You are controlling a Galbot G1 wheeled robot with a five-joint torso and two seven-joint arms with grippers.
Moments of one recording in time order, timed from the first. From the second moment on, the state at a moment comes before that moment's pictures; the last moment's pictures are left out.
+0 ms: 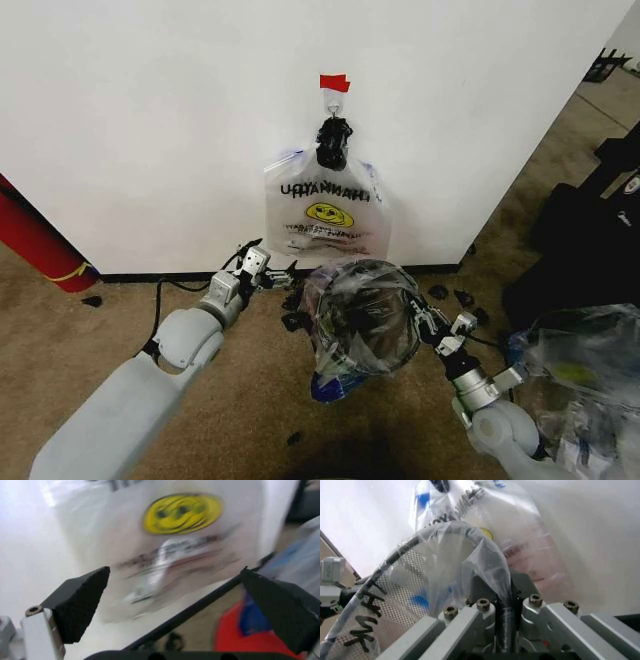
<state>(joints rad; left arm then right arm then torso) 0.90 -0.94 -0.08 -1.91 -0.43 0.25 -0.01 -1.34 1.09 0.38 1.73 0.96 0.28 -0.48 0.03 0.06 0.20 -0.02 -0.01</state>
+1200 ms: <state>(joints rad) 1.18 -0.94 -0.11 -2.16 -0.50 0.70 -0.07 -1.40 1.09 0.39 1.90 1.07 0.28 -0.16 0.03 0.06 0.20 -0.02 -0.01</state>
